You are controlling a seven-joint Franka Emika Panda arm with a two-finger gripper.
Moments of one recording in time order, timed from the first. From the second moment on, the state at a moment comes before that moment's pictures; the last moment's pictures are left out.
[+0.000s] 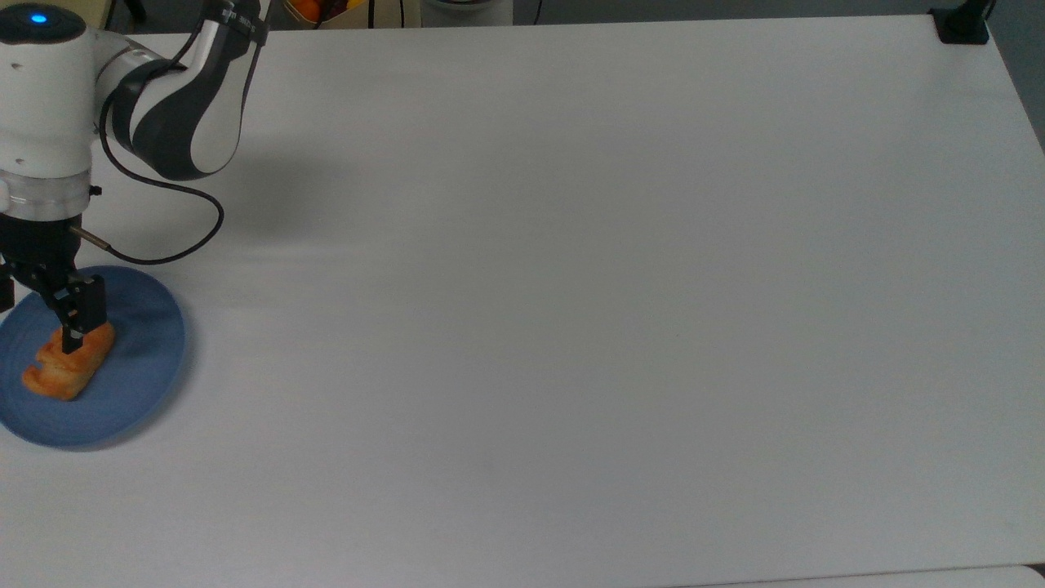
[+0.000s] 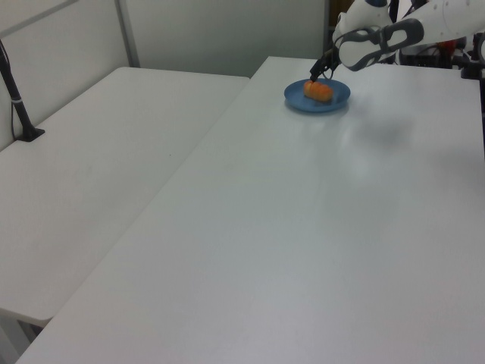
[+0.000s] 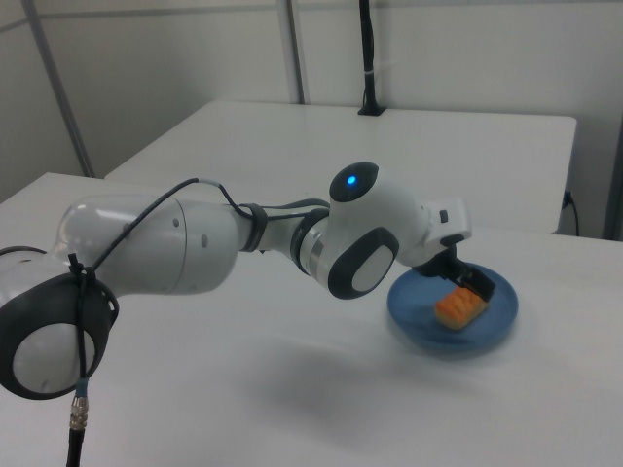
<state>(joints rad) -0.26 0.82 -0.23 -1.27 0.14 2.72 -0.08</state>
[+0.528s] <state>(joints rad) -0.24 0.88 -0.22 -1.27 0.14 2.76 -0.08</state>
